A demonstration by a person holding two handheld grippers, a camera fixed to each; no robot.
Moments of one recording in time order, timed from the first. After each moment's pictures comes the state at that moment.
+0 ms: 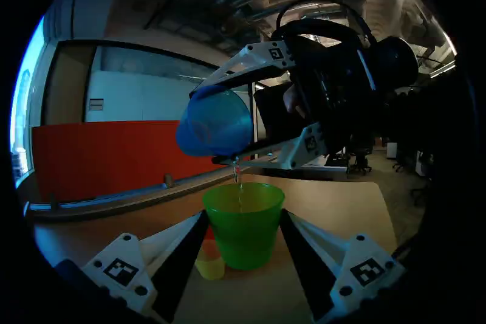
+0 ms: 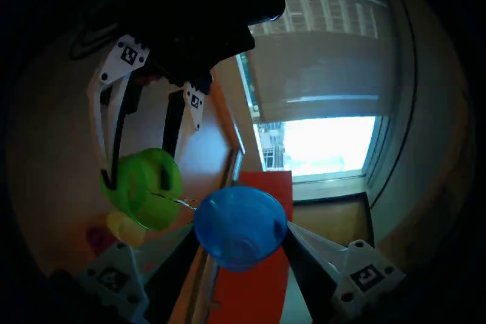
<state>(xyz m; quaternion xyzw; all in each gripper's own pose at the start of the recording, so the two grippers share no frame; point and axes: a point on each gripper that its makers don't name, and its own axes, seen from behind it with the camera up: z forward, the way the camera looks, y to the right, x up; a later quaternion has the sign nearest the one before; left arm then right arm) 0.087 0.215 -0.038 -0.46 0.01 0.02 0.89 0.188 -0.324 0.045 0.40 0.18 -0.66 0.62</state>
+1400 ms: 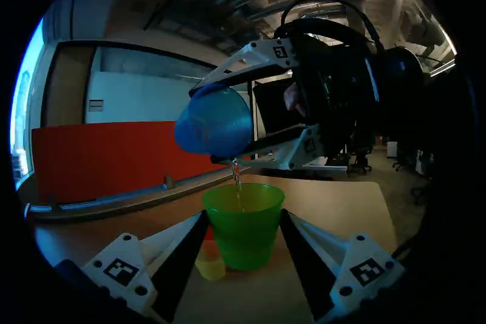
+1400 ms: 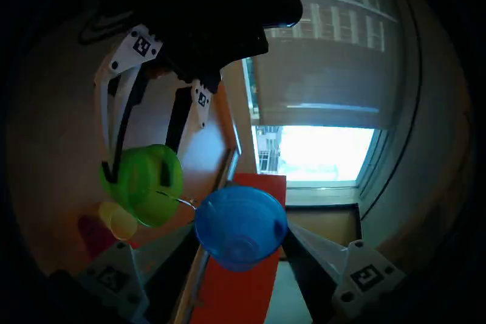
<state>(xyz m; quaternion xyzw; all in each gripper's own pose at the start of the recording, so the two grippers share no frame) 0.088 0.215 -0.037 -0.46 0.01 0.02 0.89 0.190 -0.328 0.033 0.38 0.20 -0.68 0.59</state>
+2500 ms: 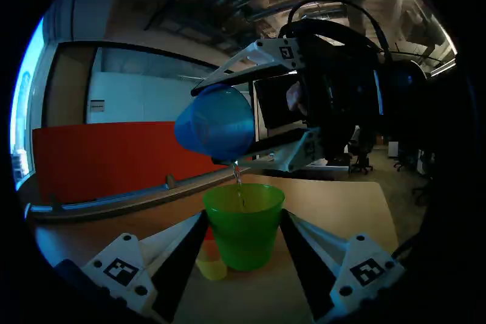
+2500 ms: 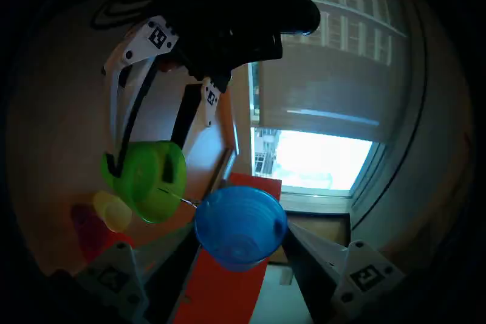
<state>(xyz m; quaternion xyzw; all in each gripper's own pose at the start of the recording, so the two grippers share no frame) 0.087 0.214 -0.035 -0.46 0.01 0.02 0.89 0.192 -0.332 0.035 0.36 0.23 -0.71 0.56</state>
